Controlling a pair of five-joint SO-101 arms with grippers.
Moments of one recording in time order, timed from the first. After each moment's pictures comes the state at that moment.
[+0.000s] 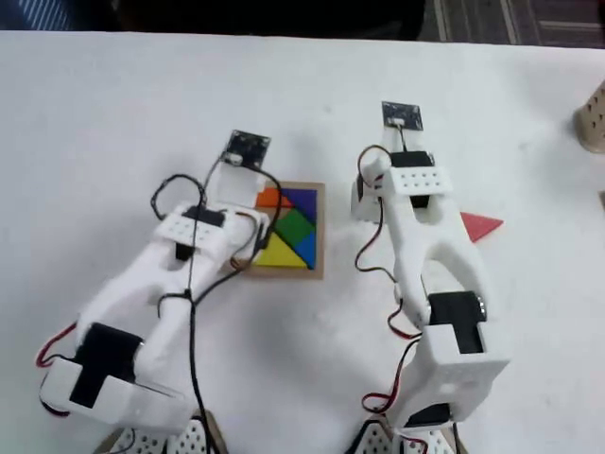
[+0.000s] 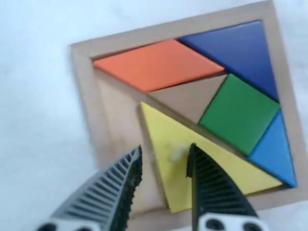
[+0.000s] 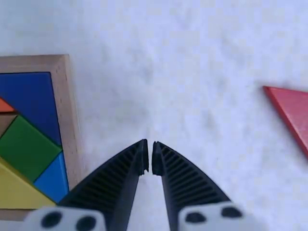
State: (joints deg) left arm 10.8 0.1 40.8 36.6 3.8; right arm -7.6 12.4 11.0 62.7 -5.8
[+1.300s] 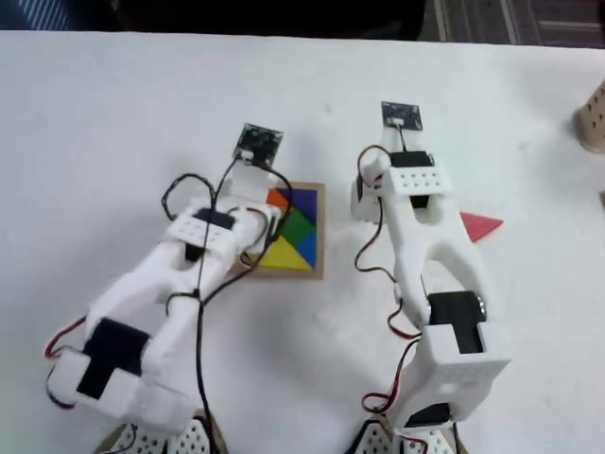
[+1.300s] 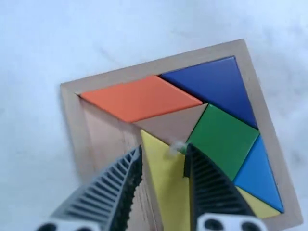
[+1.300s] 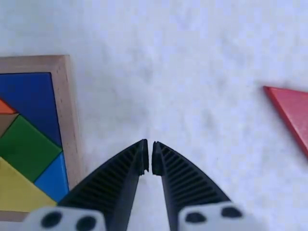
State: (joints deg) left arm 13.8 2.4 40.4 28.0 3.8; right arm -7.6 12.4 11.0 62.7 -5.8
